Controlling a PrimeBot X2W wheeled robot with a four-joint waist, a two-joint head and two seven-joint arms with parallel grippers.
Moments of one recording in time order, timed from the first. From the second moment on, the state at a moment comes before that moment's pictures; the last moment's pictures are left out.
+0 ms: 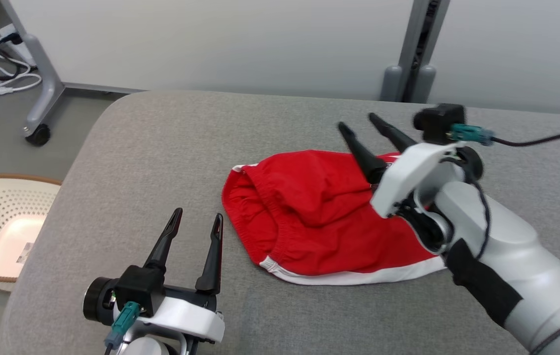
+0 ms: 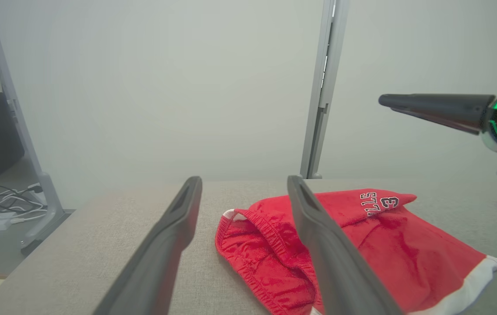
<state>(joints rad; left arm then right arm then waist) -0.11 0.05 -0.27 0.17 -0.21 0.03 -0.26 -0.95 -0.12 0.97 0.89 0.99 0.13 -0.22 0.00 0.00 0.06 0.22</state>
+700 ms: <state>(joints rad) -0.09 0.05 -0.23 0.18 -0.18 0.00 -0.26 -0.31 -0.16 0.16 0.49 0.50 0.13 -0.26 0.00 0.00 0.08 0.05</state>
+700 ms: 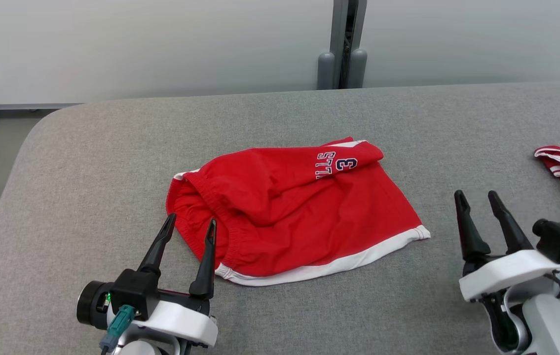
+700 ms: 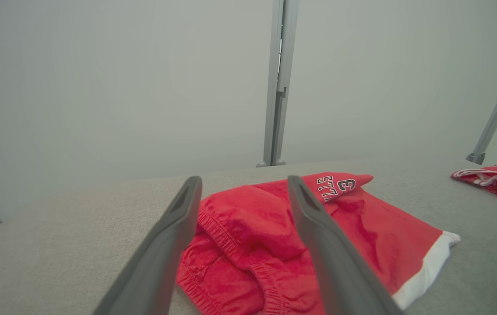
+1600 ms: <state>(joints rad) -0.16 0.08 -0.36 0.49 -0.12 -0.08 -0.26 -0.21 -0.13 0.11 0.40 0.40 0.13 -0.26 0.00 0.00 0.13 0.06</state>
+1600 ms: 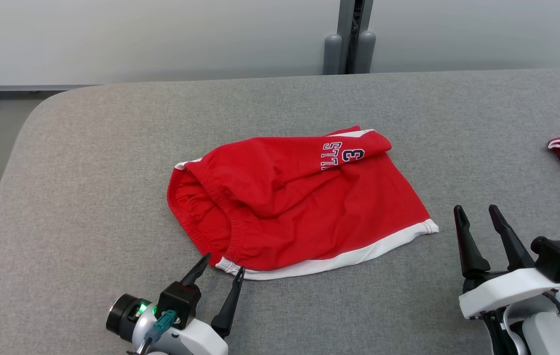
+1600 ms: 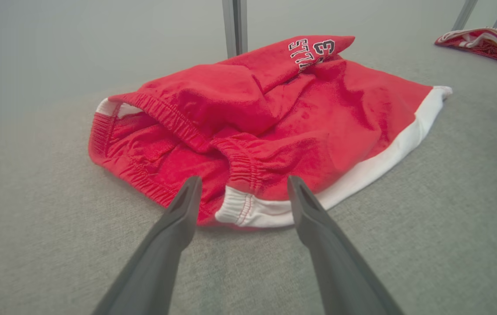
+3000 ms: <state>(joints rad) -0.36 0.21 -0.61 0.65 -0.24 -0.13 -0.26 -0.24 -0.13 0.14 0.51 0.35 0.13 -0.19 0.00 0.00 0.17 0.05</state>
